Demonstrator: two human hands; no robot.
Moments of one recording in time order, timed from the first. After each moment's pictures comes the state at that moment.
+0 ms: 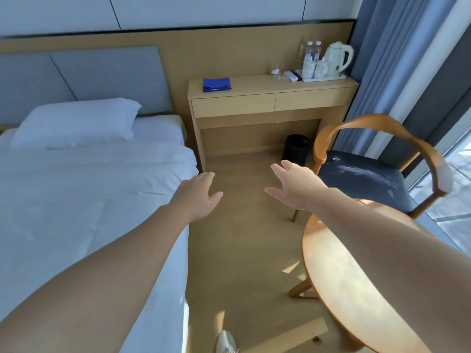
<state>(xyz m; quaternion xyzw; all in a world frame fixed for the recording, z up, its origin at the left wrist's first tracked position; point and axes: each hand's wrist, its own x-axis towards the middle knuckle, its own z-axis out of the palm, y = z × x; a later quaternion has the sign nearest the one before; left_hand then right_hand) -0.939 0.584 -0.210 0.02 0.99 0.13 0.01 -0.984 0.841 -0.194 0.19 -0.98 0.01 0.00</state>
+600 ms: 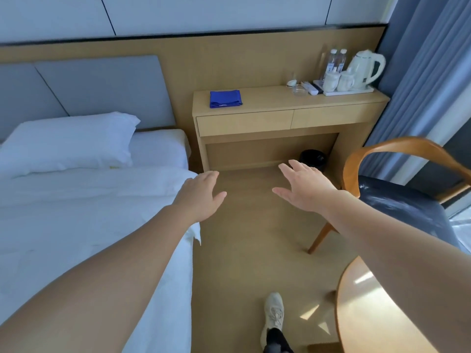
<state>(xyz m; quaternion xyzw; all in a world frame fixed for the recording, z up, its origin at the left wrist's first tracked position) -1.166 0.521 -0.216 0.05 0.99 0.12 -0.02 -1.207 0.785 -0.191 0.19 -0.98 0.00 -0.03</state>
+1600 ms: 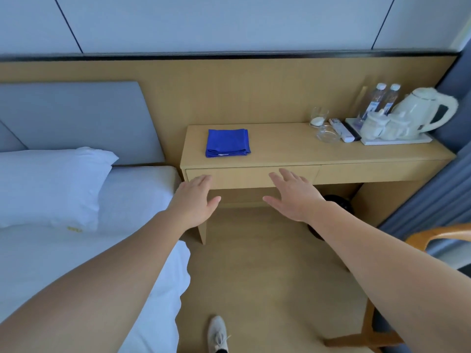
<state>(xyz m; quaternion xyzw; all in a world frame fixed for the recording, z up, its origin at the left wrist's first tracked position) -1.593 0.457 -0.223 0.04 0.99 0.12 -0.03 -1.646 0.710 -0.205 0.22 -0.97 0.02 -0.08</state>
